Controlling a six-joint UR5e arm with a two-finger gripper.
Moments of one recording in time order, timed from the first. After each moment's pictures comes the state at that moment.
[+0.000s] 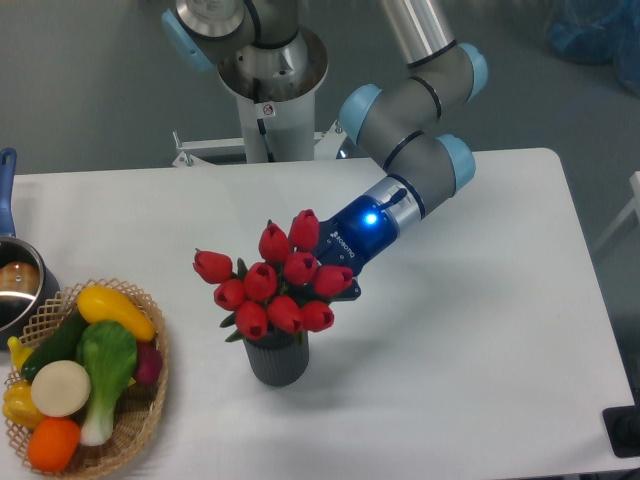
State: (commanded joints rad) arm 2.69 -1.95 -1.94 -0.92 0.04 1.44
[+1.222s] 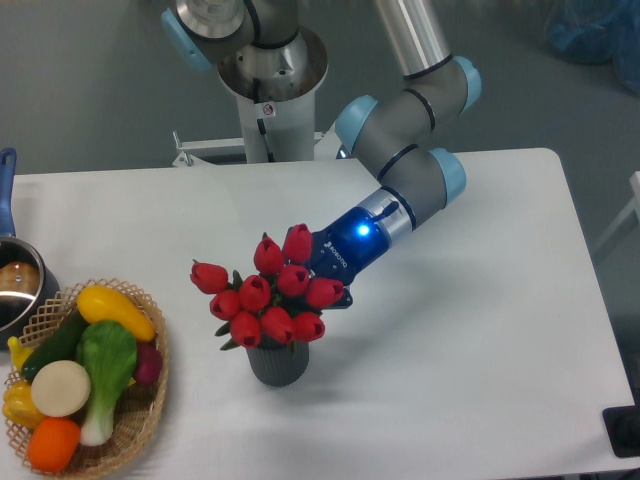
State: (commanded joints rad) arm 2.68 -1.97 -1.97 -0.92 0.04 1.47
